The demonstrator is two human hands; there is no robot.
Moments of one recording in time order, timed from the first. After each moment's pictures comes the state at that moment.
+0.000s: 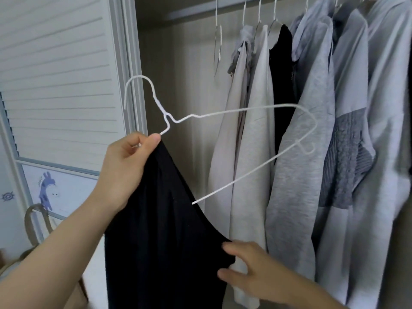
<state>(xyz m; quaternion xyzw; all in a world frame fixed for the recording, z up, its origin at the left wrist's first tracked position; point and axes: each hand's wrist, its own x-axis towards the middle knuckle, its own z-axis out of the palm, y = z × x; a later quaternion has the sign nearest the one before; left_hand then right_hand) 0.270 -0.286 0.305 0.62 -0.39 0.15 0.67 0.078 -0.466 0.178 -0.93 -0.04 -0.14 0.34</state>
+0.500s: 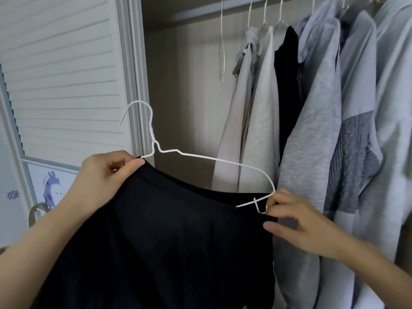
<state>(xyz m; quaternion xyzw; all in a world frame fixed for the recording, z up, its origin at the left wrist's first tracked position) 0.305 -0.241 0.292 0.73 -0.41 0.22 0.50 0.057 -0.538 0.237 -0.94 -0.09 -0.31 0.09</state>
